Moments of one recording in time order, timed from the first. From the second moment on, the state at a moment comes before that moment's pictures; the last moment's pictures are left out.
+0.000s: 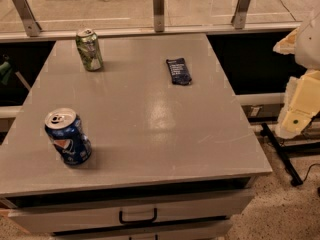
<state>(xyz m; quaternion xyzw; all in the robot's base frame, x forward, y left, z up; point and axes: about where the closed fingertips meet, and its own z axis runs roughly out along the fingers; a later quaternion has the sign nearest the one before) 0.438 -0.217 0.976 -0.60 0.78 -0.03 0.16</state>
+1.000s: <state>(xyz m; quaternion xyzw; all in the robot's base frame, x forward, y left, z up) 0.532 -0.090 0.999 -0.68 0.70 -0.03 0.24</state>
